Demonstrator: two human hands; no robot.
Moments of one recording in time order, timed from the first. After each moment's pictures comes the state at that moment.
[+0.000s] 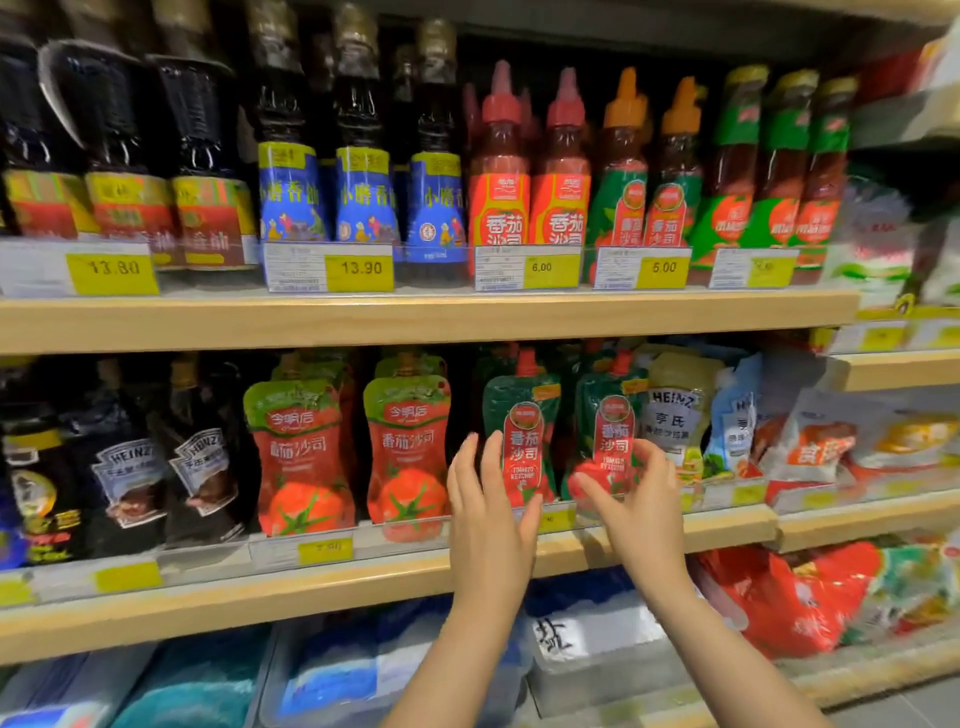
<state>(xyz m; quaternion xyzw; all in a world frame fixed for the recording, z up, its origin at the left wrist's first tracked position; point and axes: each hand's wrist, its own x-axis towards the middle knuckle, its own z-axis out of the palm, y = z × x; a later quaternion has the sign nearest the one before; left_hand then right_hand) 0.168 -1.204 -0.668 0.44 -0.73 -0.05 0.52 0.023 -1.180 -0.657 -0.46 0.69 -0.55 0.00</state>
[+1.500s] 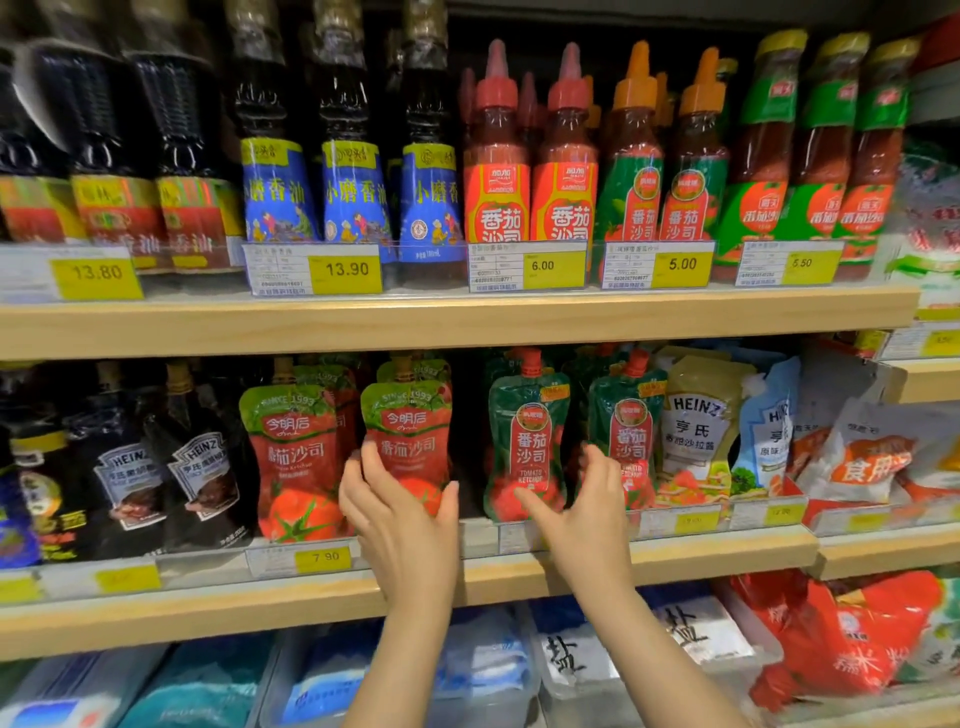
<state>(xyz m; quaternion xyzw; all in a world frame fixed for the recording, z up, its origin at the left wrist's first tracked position) 0.207 -1.234 -0.666 0.62 -0.56 0.02 0.55 0.060 -1.215 -0.669 -0.53 0.67 -0.52 0.00</state>
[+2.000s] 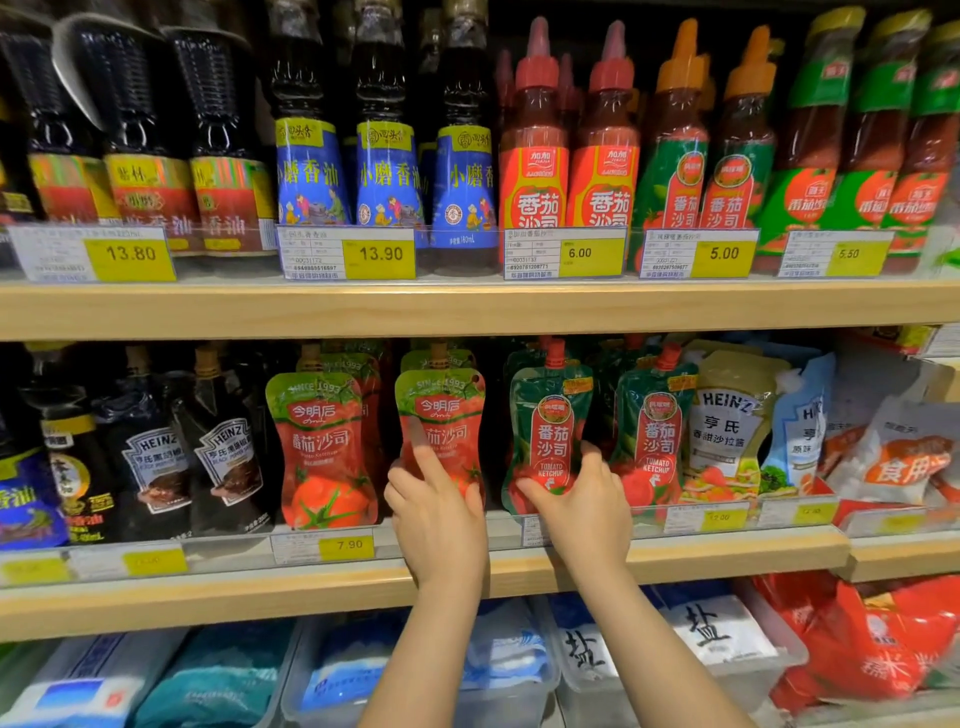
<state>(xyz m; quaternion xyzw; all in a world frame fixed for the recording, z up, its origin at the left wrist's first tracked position) 0.203 -1.248 -0.669 0.70 -0.60 0.00 0.39 0.077 -1.244 -0.677 -0.50 0.74 -0.45 -0.06</state>
